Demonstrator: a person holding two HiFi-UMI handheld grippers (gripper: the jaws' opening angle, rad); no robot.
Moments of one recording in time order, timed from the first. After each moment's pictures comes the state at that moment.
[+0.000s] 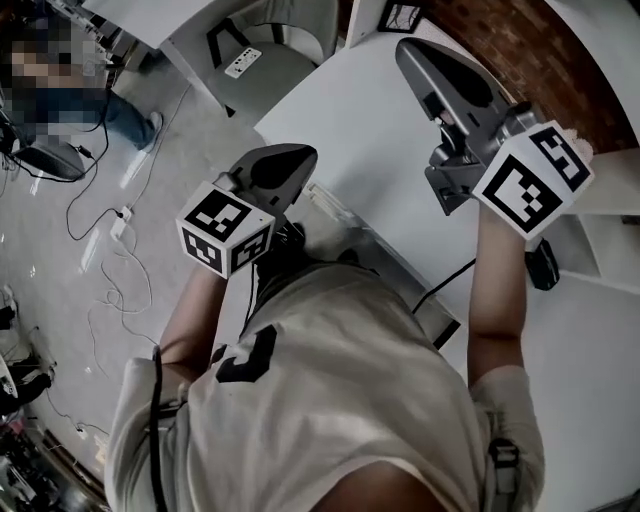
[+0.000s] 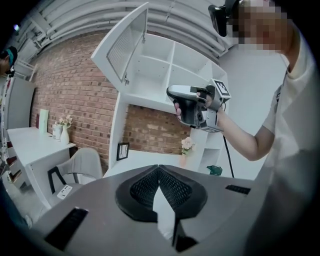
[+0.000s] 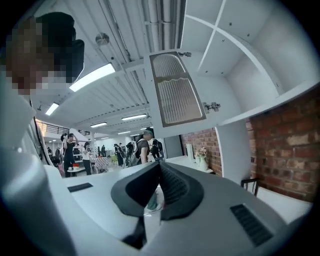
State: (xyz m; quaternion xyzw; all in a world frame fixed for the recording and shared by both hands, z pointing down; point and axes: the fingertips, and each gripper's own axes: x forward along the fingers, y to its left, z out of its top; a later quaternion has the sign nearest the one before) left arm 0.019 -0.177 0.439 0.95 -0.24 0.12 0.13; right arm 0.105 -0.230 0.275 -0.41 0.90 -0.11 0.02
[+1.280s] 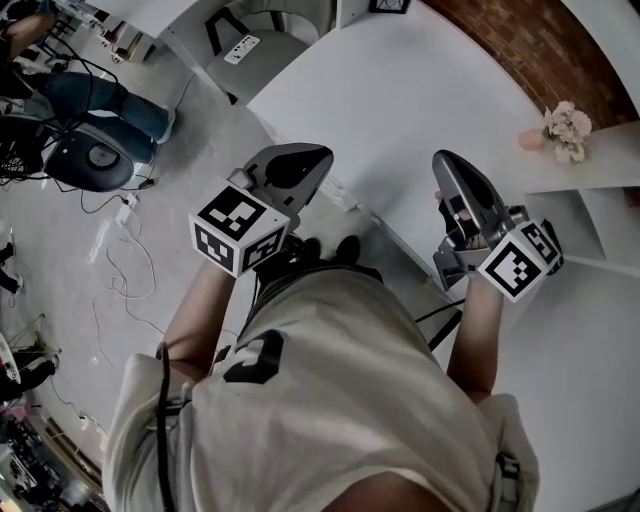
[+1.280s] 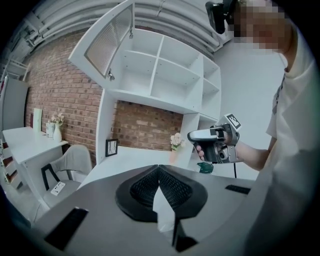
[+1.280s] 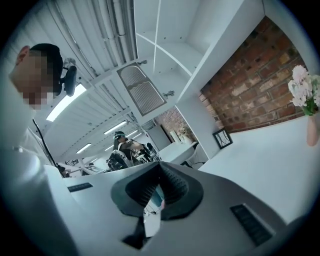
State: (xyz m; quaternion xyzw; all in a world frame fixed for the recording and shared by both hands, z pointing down) left arm 0.069 -0.112 0.440 0.96 -0.21 0.15 0.13; right arm 0.204 -0.086 0.397 -0.46 0.83 -0.30 0.09
